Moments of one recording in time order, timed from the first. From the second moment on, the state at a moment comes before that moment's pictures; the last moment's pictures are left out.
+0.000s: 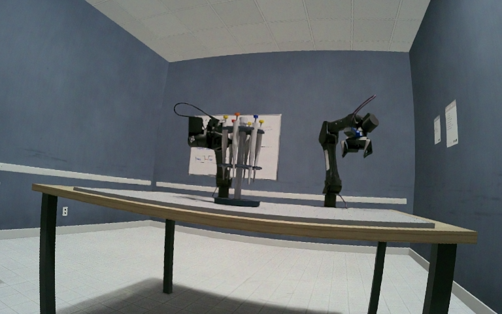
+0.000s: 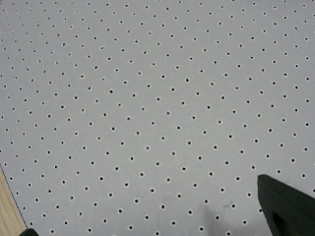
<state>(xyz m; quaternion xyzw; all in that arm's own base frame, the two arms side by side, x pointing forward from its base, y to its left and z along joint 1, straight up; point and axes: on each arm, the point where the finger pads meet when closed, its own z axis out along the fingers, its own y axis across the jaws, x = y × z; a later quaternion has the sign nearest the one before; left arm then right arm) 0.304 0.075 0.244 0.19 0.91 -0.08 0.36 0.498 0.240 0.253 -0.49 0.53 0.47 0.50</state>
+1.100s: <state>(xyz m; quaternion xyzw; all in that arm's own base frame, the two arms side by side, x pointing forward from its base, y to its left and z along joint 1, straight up) 0.304 0.075 0.244 0.19 0.91 -0.08 0.36 0.497 0.234 0.253 -0.49 0.53 0.47 0.51</state>
